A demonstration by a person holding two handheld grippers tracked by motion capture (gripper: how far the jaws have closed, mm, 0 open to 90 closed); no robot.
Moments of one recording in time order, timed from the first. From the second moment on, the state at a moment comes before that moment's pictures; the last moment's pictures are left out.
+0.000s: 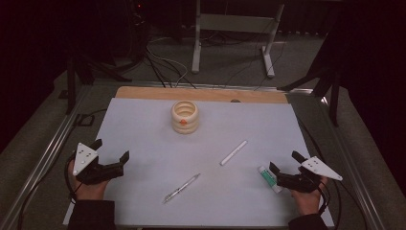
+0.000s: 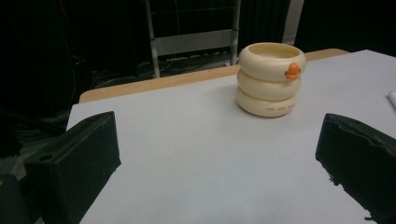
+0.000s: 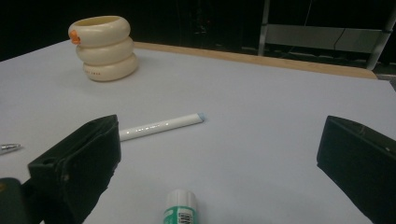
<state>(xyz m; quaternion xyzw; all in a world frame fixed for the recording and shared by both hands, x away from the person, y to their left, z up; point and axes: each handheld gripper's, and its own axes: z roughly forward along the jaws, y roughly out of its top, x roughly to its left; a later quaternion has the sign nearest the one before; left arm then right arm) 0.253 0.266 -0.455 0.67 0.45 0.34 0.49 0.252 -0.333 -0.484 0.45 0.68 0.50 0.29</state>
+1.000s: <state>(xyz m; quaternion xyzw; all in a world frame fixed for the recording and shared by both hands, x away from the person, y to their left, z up) 0.292 0.253 -0.423 0.67 0.45 0.29 0.52 0.251 -0.334 -0.483 0.45 0.67 0.51 0.29</state>
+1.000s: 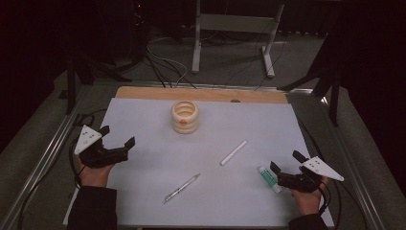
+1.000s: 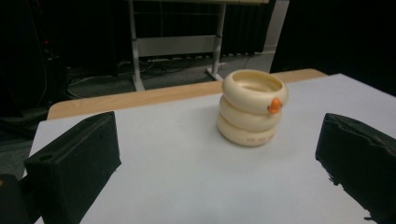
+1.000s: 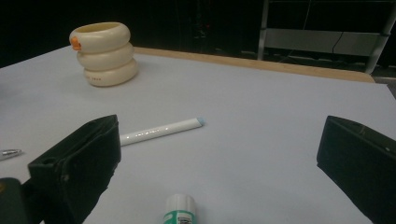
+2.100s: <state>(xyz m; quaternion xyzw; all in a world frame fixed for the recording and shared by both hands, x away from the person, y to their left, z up) 0.358 0.212 -0.401 0.69 0.43 0.28 0.51 0.252 -0.335 -0.483 0.45 0.67 0.51 0.29</state>
